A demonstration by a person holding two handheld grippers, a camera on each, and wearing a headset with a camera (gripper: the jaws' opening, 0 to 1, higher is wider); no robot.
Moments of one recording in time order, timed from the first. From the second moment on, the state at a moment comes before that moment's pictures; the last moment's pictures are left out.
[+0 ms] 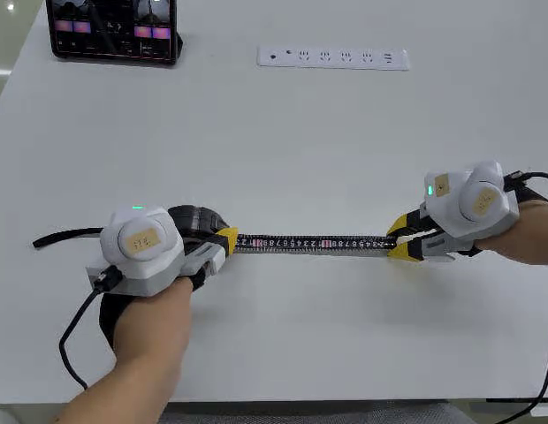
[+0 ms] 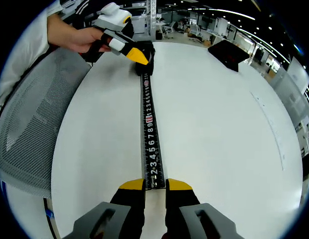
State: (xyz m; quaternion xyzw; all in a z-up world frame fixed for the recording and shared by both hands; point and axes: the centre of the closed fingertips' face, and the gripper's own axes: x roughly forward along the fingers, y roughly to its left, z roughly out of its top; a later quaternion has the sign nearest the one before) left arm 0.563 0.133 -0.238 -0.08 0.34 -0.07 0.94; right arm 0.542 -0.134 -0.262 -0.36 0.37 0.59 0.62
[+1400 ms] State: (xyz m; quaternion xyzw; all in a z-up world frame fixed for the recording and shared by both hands) left arm 0.557 0.134 -0.239 -0.08 0.36 -0.09 0.93; right arm 0.546 -0.117 -0.259 -0.37 0.37 0.59 0.61
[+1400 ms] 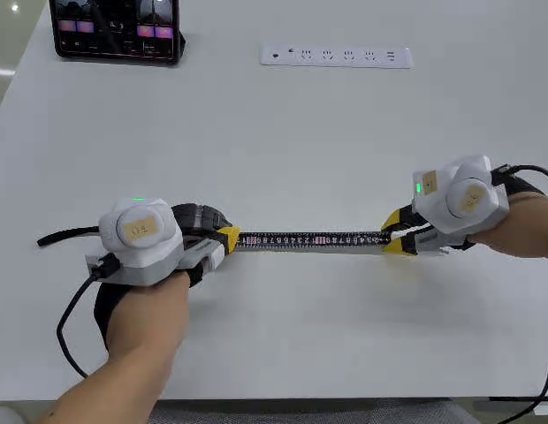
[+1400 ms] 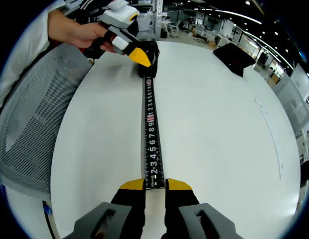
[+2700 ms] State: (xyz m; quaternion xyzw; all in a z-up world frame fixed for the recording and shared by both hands) left arm 0.558 0.134 -0.239 -0.11 0.35 -0.10 0.92; right arm 0.547 -0.067 -0.255 -0.34 0.35 0.61 0.62
